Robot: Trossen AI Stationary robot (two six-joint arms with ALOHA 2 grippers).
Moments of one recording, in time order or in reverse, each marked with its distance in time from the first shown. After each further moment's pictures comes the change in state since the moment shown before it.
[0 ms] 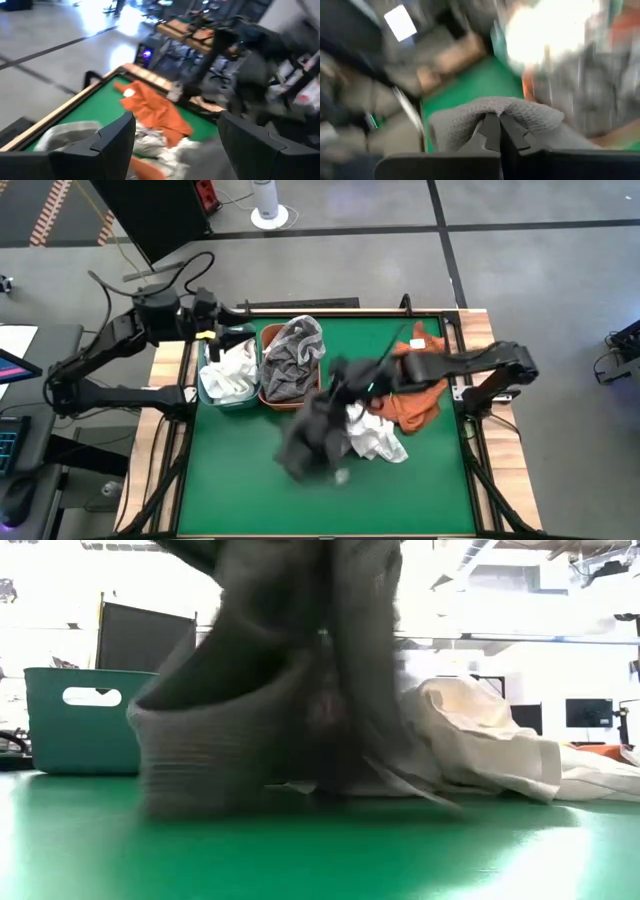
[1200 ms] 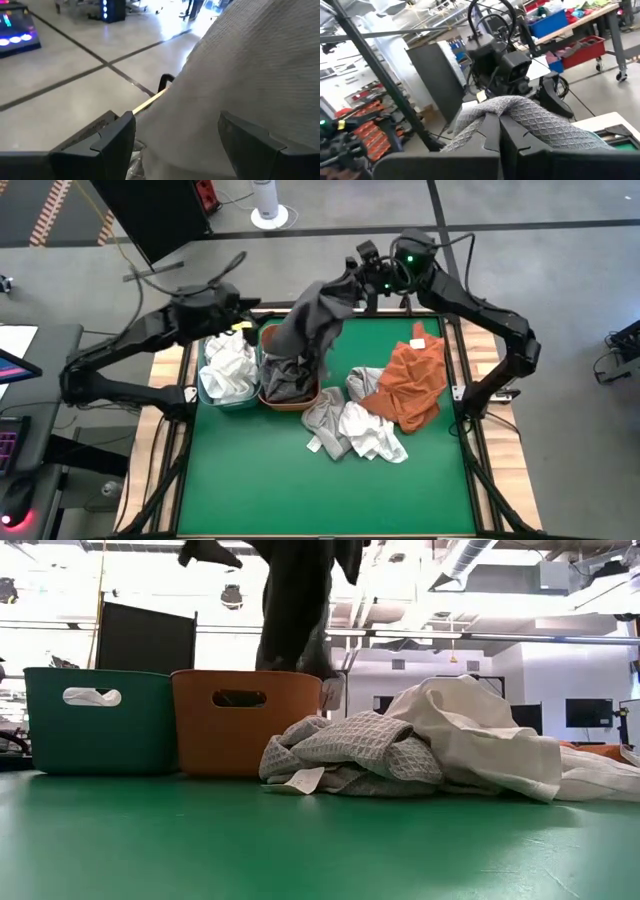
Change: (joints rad) left arm -0.042 0.172 0.000 0.067 -0.457 0.048; right arm -0.627 -0.032 0.106 0.443 -0.839 -0.171
